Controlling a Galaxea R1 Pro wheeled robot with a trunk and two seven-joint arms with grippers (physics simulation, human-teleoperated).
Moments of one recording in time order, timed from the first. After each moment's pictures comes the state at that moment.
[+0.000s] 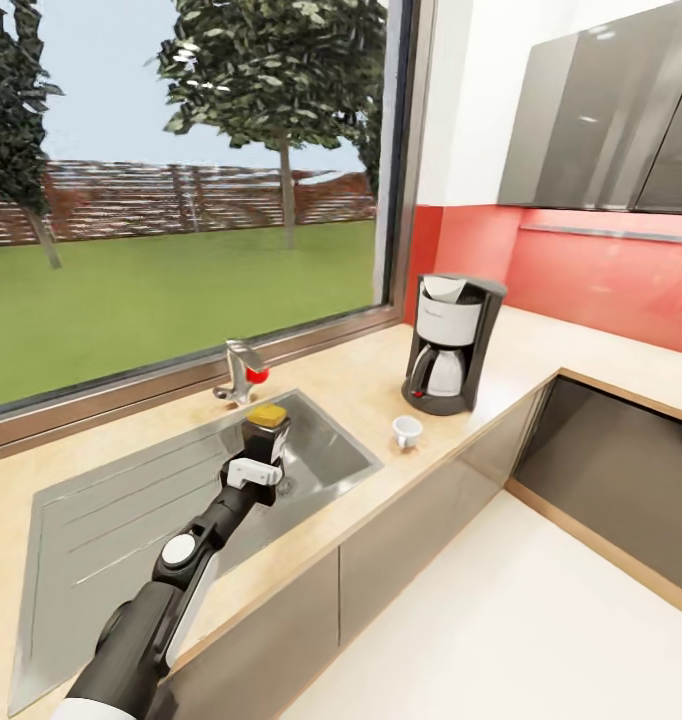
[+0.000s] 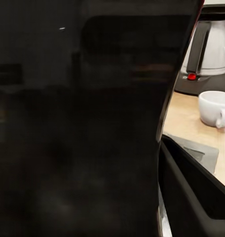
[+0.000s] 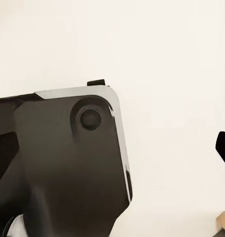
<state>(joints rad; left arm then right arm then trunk) -0.43 0.00 -0.12 -1.26 0.00 0.02 -0.22 -0.01 -0.06 0.02 -0.25 -0.19 -0.13 0.00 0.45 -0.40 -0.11</state>
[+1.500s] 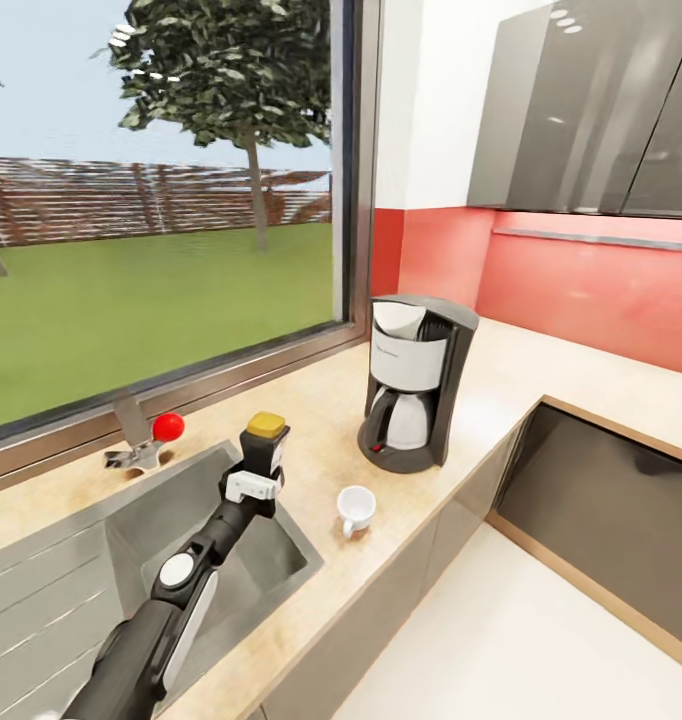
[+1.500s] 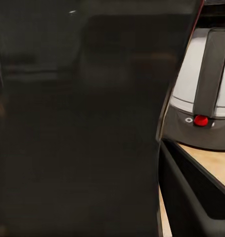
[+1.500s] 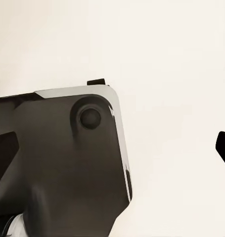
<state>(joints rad) -0.38 0.00 -0.12 -1.24 0.00 -0.08 -0.22 -0.01 -0.06 0.02 -0.24 -0.19 -0.13 0.00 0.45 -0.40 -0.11</state>
